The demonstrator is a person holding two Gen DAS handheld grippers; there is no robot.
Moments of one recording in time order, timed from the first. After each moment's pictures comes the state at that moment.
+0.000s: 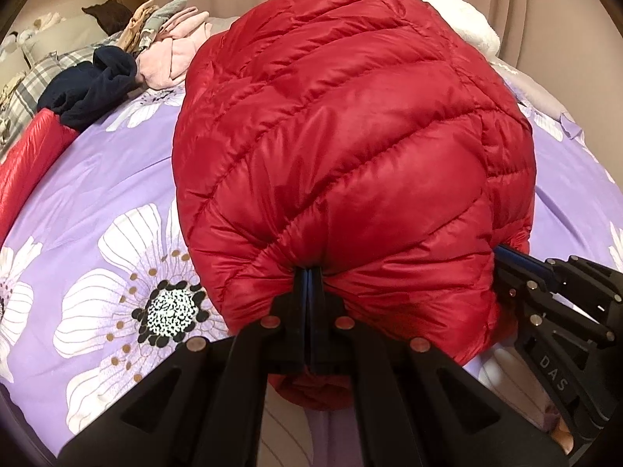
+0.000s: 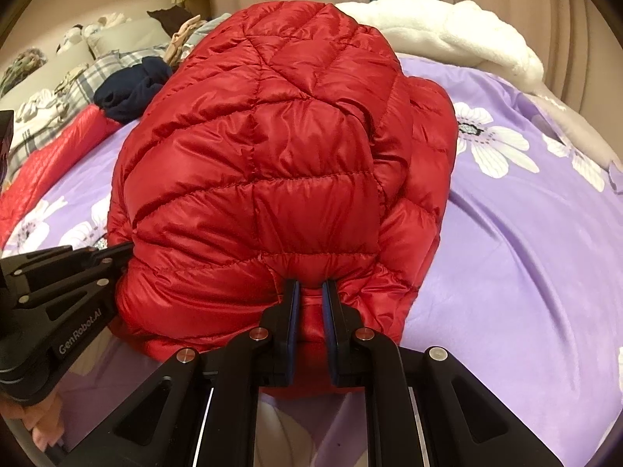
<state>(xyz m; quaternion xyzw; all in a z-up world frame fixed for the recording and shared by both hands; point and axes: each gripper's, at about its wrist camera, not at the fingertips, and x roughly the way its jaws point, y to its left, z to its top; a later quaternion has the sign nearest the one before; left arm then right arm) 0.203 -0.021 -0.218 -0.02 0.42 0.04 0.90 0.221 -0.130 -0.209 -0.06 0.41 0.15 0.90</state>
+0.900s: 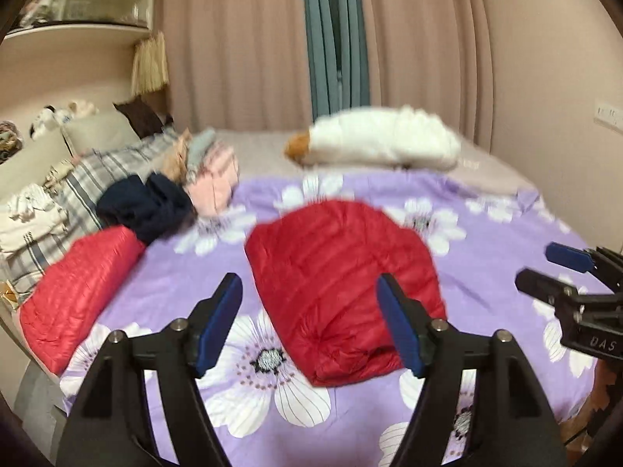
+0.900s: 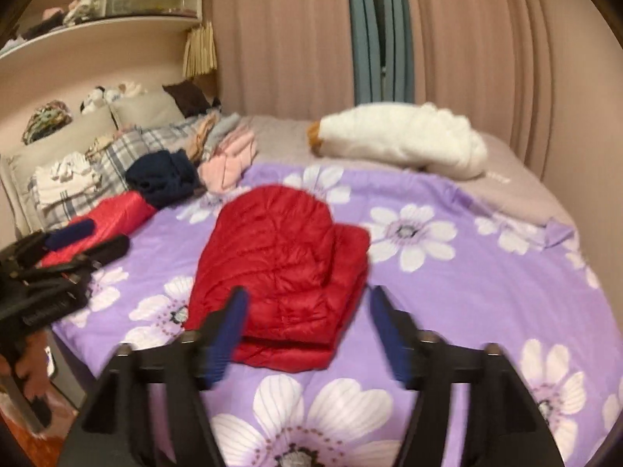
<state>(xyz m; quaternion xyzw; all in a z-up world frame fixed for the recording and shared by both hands) 0.066 -0.026 -0.013 0.02 0.25 0.04 0.97 0.110 -0.178 -0.018 -0.04 0.29 0.14 0.95</state>
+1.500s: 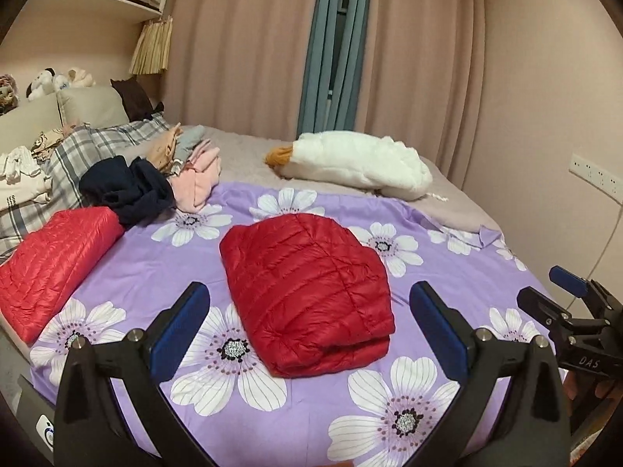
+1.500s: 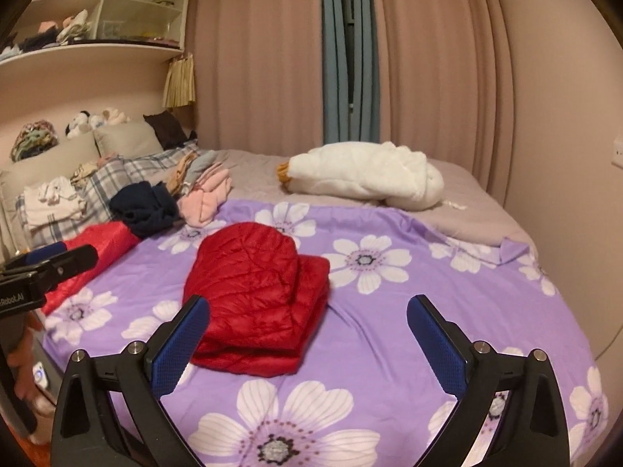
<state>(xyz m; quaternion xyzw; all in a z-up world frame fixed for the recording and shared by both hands) 0.037 -0.016 0.012 -0.07 0.24 0.00 0.97 0.073 -0.194 0.009 -0.04 0.24 0.09 0.97</state>
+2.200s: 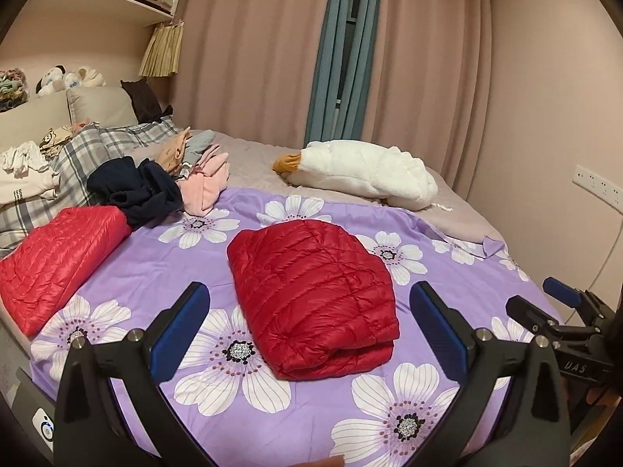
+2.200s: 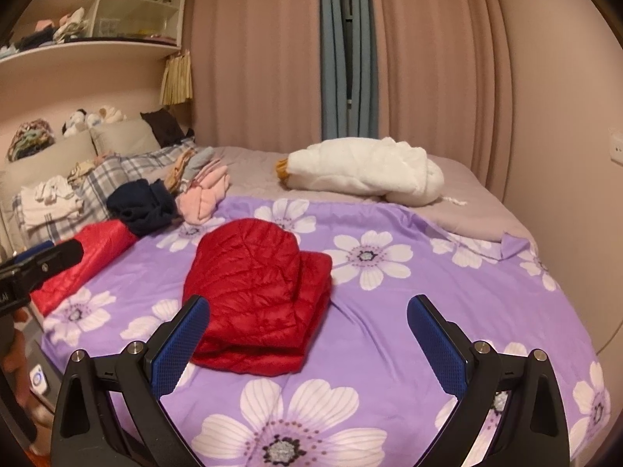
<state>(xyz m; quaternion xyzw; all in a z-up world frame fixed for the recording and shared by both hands) 0.028 -0.005 0.012 -0.08 0.22 0.01 0.97 0.077 -0.186 0.004 -0.04 0.25 0.08 0.96</state>
